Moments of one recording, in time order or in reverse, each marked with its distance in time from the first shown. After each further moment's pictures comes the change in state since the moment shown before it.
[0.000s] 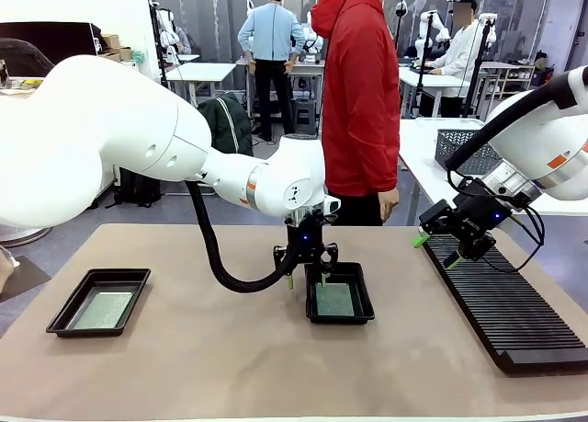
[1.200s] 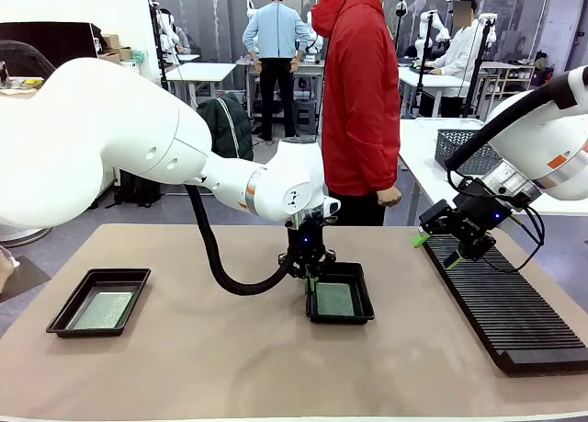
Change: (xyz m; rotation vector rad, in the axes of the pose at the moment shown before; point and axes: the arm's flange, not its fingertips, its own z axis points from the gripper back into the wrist) left arm 0.001 -0.001 -0.004 -0.027 -0.026 0.007; right arm 0.000 0.000 0.000 0.000 0.000 0.000
